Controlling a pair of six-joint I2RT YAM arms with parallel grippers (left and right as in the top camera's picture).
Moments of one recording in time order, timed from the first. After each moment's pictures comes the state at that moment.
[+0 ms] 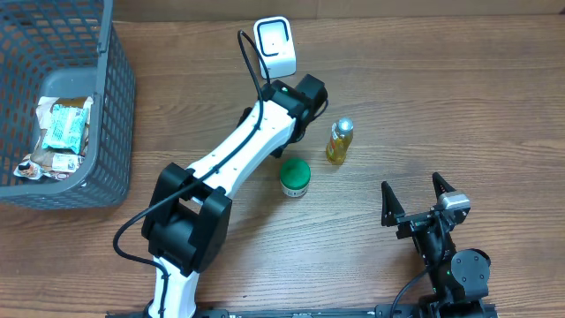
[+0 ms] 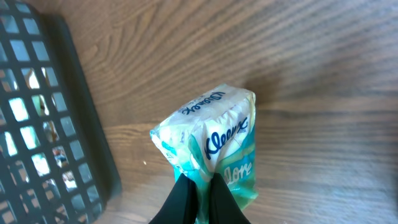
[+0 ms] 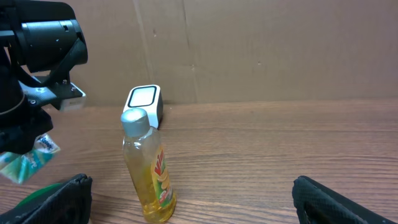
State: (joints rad) left arm -0.60 2.08 1.73 -1.25 -0.61 -0.30; right arm 0.14 0.01 0.02 -0.03 -0.07 0.12
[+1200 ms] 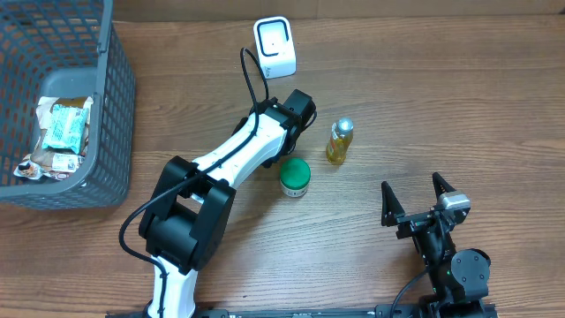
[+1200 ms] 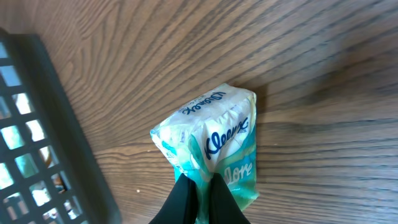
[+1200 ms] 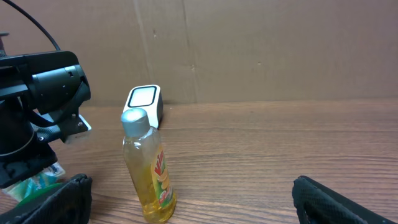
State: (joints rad) left arm -0.58 2.08 1.52 -1.00 -0.64 -0.13; right arm 0.14 0.01 0.02 -0.03 -0.07 0.12
